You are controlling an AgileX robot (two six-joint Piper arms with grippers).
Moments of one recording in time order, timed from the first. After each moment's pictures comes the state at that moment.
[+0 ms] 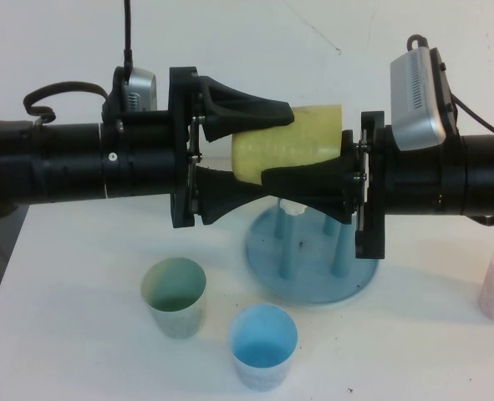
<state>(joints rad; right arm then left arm) 0.37 1.56 -1.02 1.72 1.01 -2.02 -0.22 1.56 -1.08 -1.66 1.13 0.34</state>
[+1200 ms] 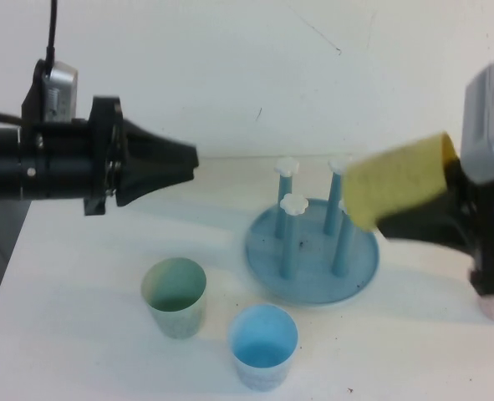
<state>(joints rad) 0.24 1.32 -1.02 1.03 0.94 -1.47 0.02 1.56 -1.07 -1.46 1.21 0.59</state>
